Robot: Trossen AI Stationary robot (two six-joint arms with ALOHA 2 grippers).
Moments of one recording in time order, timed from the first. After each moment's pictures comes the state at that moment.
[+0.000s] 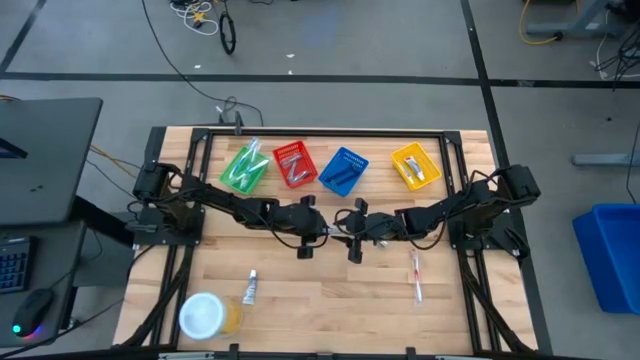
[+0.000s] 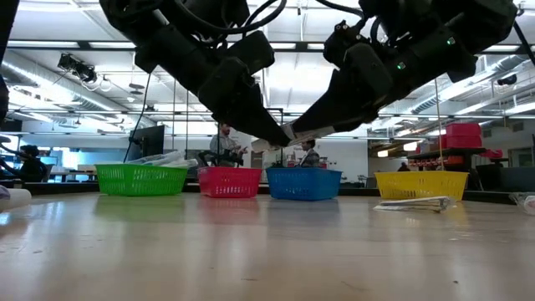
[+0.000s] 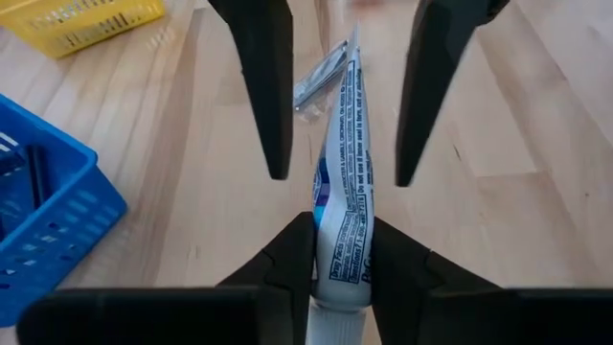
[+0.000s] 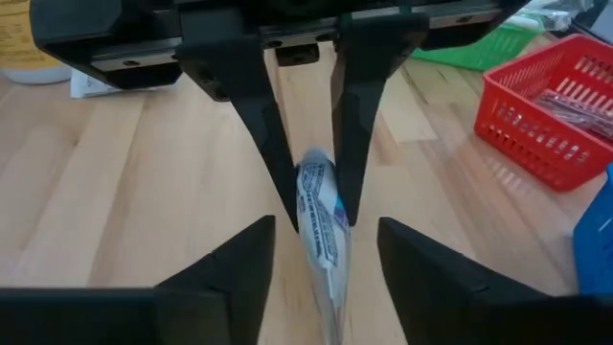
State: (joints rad) left arm -0.10 1.74 0.89 0.24 -0.14 0.03; right arm 0.19 1.63 0.68 0.44 0.28 0.14
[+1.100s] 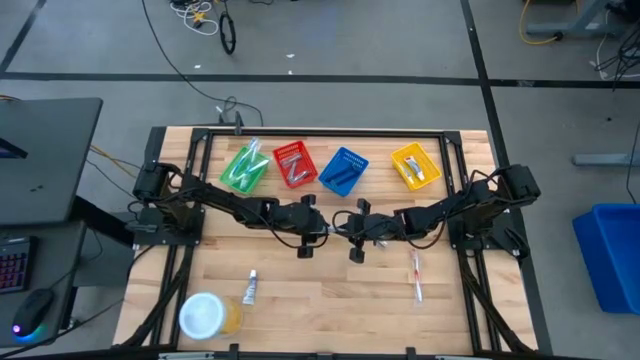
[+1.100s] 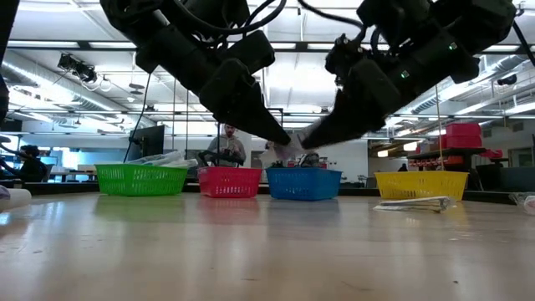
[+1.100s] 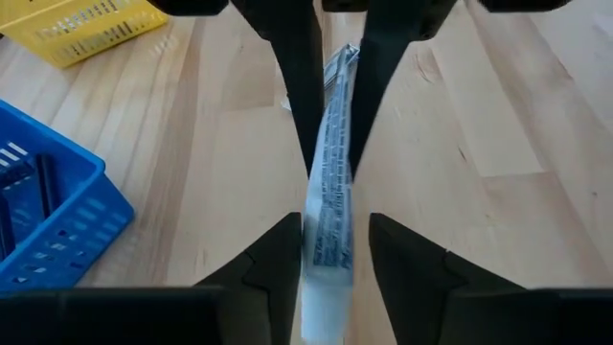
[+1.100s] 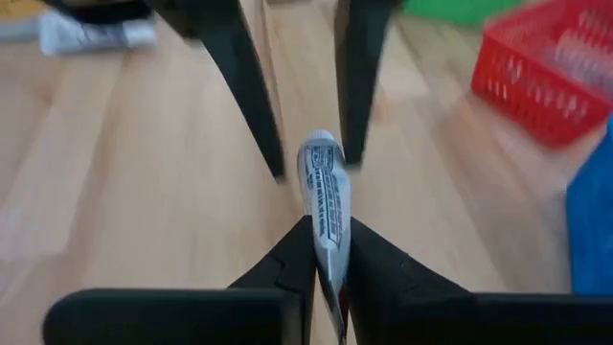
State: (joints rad) left arm -0.10 1.74 0.89 0.24 -0.14 0.06; right arm 0.18 1.63 0.68 0.35 0.28 0.16
